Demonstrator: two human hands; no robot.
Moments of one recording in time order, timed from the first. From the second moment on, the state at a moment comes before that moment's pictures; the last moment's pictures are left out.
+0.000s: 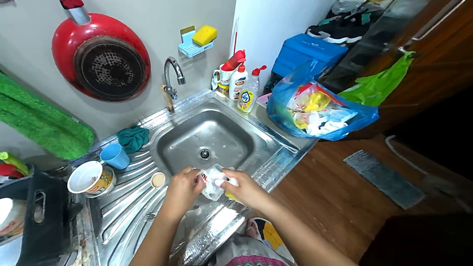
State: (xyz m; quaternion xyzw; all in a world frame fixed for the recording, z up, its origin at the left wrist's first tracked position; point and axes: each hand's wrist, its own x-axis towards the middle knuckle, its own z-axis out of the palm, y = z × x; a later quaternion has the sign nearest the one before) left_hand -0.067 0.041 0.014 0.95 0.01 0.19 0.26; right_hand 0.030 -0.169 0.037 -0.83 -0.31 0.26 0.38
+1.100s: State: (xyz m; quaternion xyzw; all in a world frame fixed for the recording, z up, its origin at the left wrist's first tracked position) left_hand -0.073 0.031 0.009 0.81 0.06 0.27 0.51; right_hand 0.026 -0.171 0.031 -0.78 -0.27 0.26 0.50
